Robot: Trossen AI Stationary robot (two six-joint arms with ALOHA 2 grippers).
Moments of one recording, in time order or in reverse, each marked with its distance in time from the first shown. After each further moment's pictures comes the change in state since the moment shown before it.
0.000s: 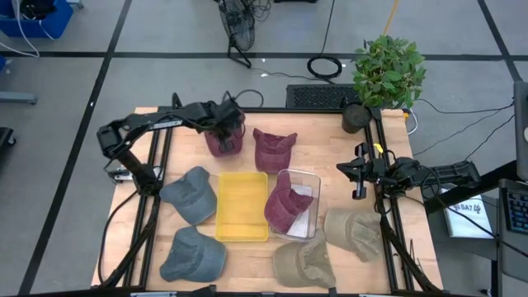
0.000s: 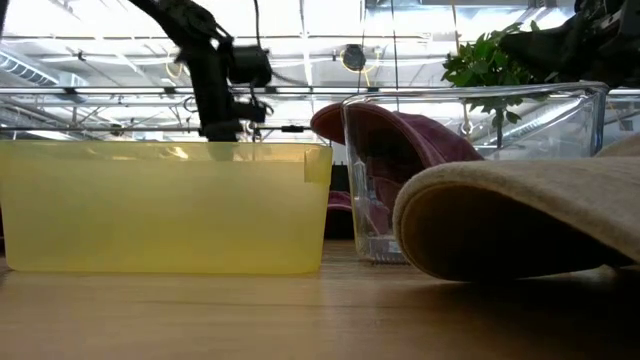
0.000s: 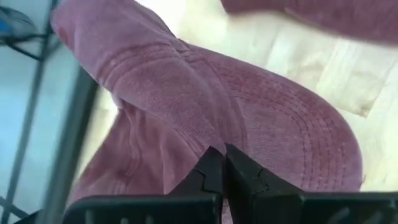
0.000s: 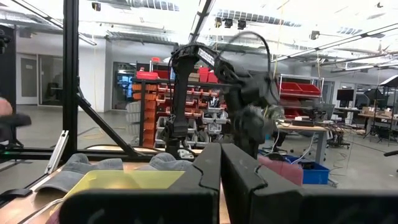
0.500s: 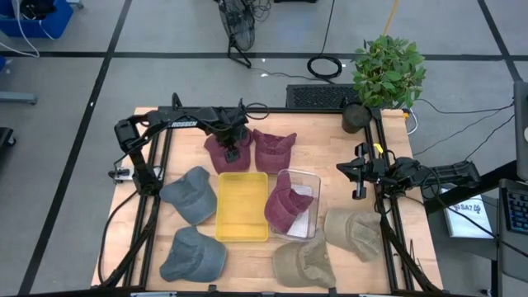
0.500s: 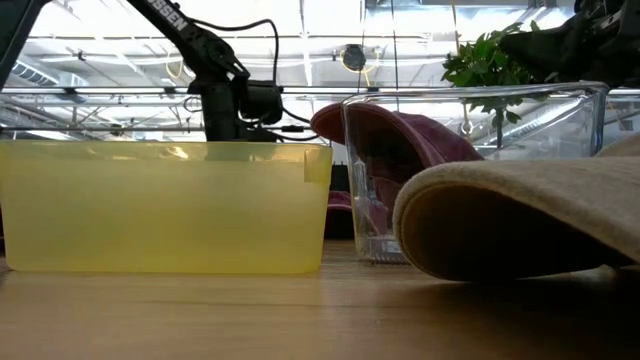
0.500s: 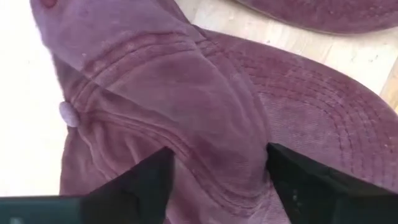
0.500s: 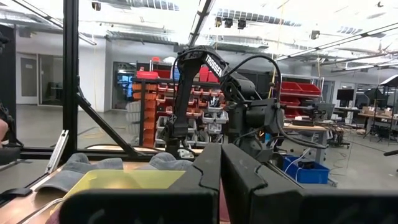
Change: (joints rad) left arm 0.003 0.180 0.001 0.016 0.252 -0.030; right arm 0.000 0.000 0.000 -0.001 0.000 0.001
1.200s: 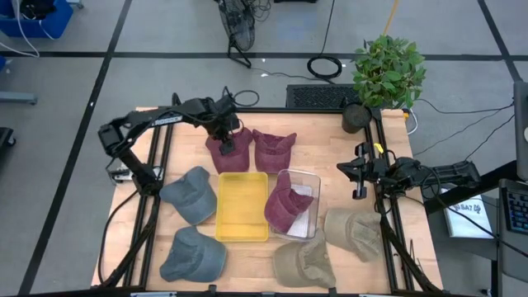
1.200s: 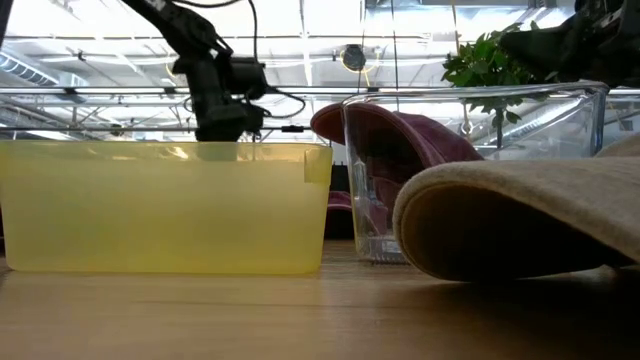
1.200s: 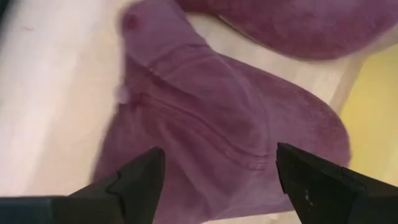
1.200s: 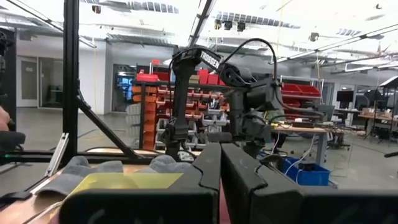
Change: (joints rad) left arm 0.067 -0.144 0.000 -0.064 0.098 -0.045; right arm 0.000 0.000 0.000 0.008 0.000 0.002
